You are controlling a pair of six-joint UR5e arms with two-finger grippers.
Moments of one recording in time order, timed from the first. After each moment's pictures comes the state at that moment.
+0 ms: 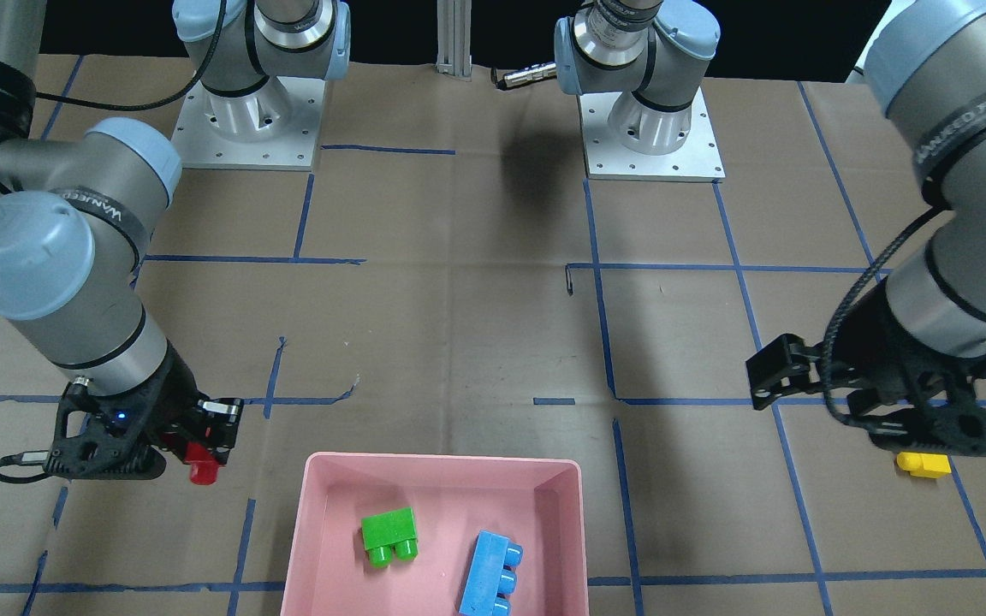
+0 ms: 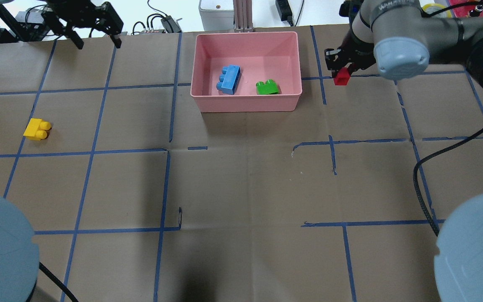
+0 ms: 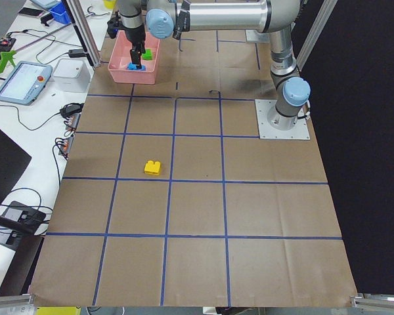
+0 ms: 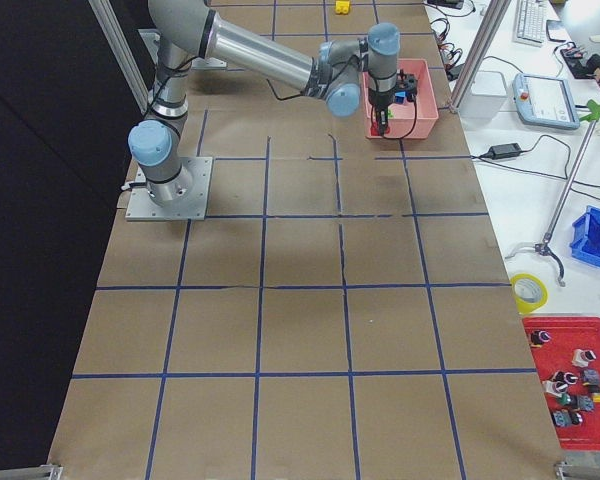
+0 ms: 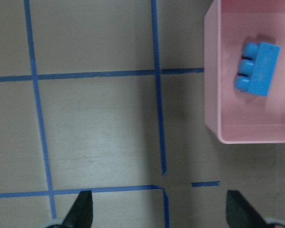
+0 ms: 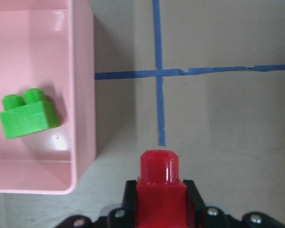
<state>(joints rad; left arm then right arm) -1.37 -1.96 -1.16 -1.59 1.54 0.28 1.58 -1.17 1.48 -2.03 -1.46 0.09</state>
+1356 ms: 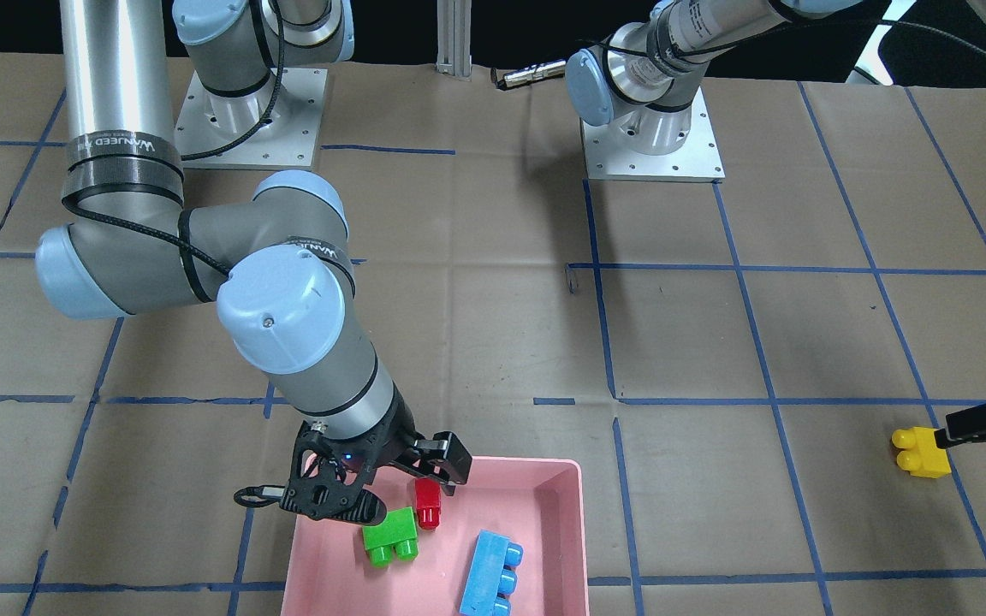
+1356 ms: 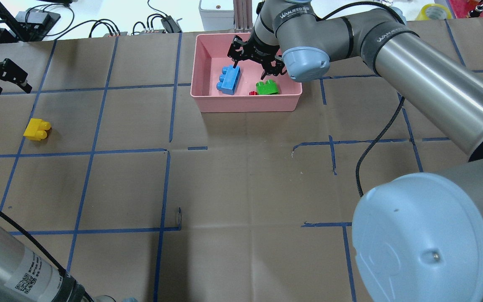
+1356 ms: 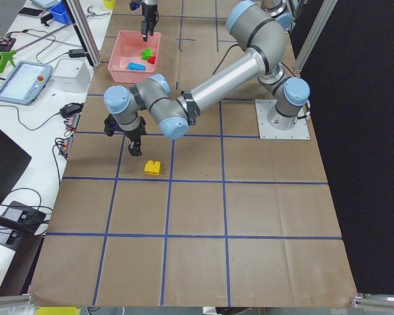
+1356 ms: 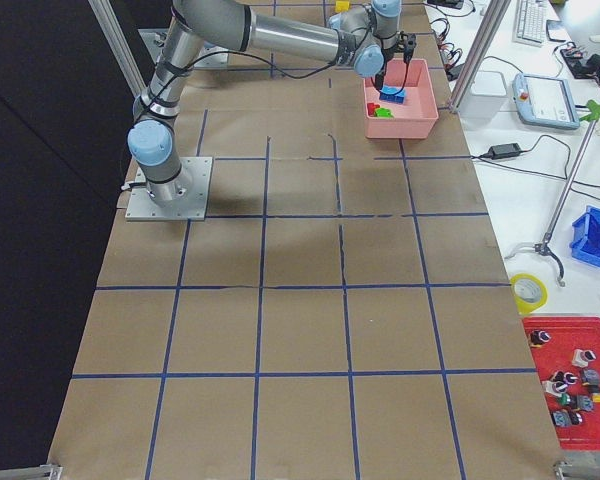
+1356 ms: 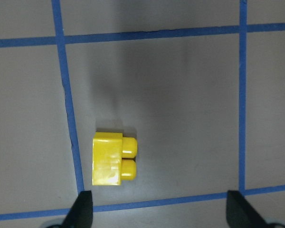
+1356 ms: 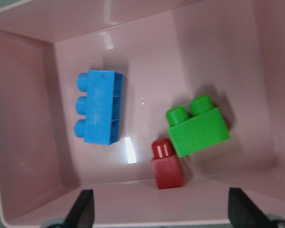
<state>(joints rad) -0.99 -2.20 -1.23 -1.37 1.54 0.74 1.77 -1.00 1.28 -2.04 -1.43 0.38</state>
